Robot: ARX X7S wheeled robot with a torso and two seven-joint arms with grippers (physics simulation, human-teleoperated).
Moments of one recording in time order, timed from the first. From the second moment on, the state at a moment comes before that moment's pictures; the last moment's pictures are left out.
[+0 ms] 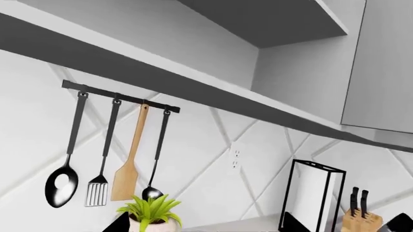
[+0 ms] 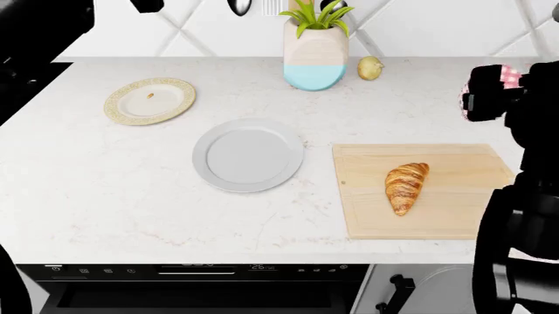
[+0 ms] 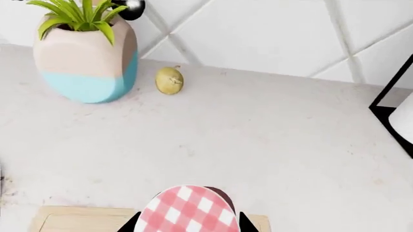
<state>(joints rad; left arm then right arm) -1.24 -0.48 -0.08 0.24 -1.47 -1.05 -0.34 1.31 0.28 -0.05 0.09 -1.19 1.48 -1.42</state>
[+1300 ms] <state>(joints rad) -1.16 -0.49 -0.06 0.22 -1.41 -0.98 -0.29 1.26 0.30 -0.04 0.50 -1.09 1.27 -1.20</state>
